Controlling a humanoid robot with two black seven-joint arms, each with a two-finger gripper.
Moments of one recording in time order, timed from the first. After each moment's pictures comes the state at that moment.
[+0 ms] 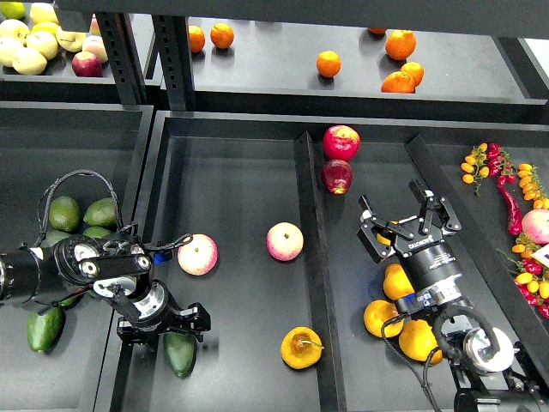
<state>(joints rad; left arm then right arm) -0.97 0.12 0.36 -0.77 0.41 -0.49 0.49 0.08 0.02 1.45 1.11 0.28 0.47 -0.37</state>
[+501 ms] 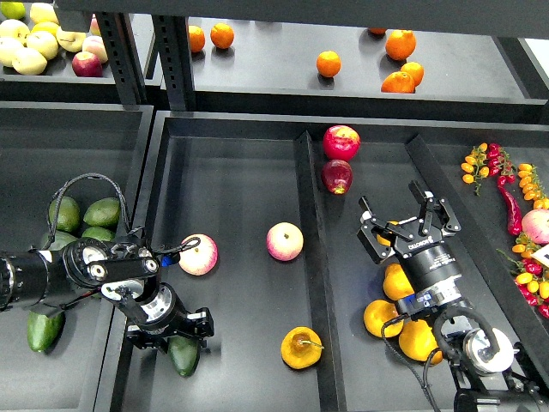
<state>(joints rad) -0.97 0.10 0.36 -0.76 0.40 -0.49 0.49 0.08 0.02 1.45 1.10 0.28 0.47 -0.37</state>
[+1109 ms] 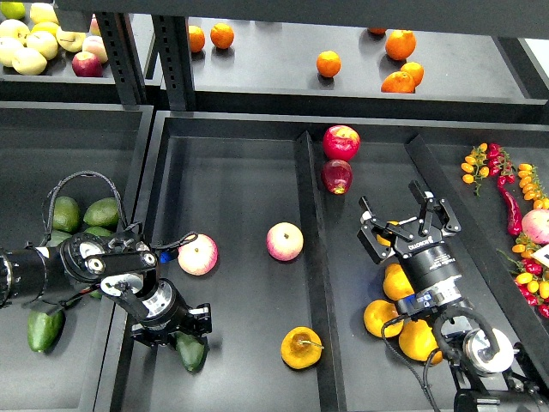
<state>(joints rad) -1.03 0.13 0.34 -0.79 0.35 -0.49 0.49 0.07 0.01 1.45 1.10 0.28 0.47 -0.37</state>
